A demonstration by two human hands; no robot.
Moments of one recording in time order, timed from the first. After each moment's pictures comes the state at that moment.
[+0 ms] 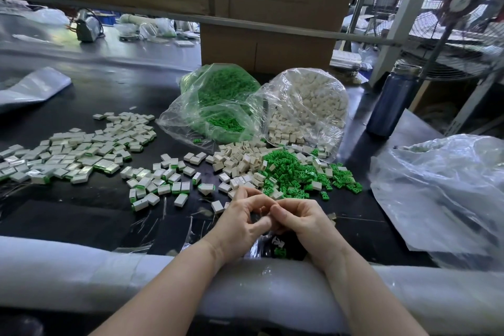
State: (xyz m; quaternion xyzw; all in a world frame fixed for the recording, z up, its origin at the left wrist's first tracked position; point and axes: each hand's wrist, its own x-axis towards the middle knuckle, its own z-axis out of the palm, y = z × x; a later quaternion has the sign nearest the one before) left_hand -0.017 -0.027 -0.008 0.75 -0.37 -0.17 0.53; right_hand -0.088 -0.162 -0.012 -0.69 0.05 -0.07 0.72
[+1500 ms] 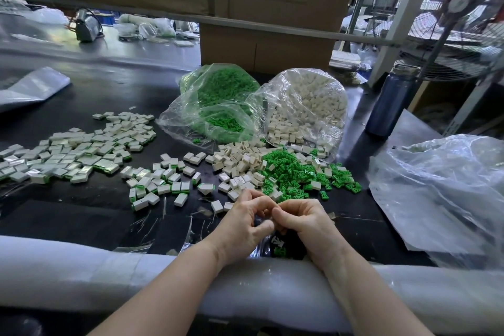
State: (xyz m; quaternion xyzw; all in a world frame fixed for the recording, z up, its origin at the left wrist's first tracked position) left_hand -0.019 -0.030 -0.009 0.76 -0.39 -0.15 0.49; right_hand -0.091 -0.159 -0.007 -0.68 0.11 -0.08 0.72
